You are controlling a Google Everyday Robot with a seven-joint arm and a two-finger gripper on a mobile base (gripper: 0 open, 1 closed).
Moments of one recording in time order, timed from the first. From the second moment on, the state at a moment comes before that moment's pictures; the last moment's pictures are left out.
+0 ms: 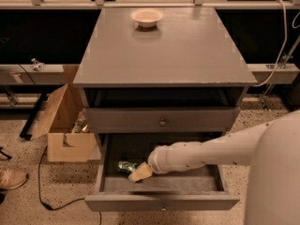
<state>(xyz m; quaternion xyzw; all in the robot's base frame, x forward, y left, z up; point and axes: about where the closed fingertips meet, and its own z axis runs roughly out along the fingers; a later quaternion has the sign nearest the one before) 0.537 0.015 0.491 -0.40 0.86 0.16 0.28</state>
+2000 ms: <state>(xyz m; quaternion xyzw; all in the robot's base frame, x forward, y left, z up) 0.570 0.105 0.387 -0.44 0.83 0.20 0.27</state>
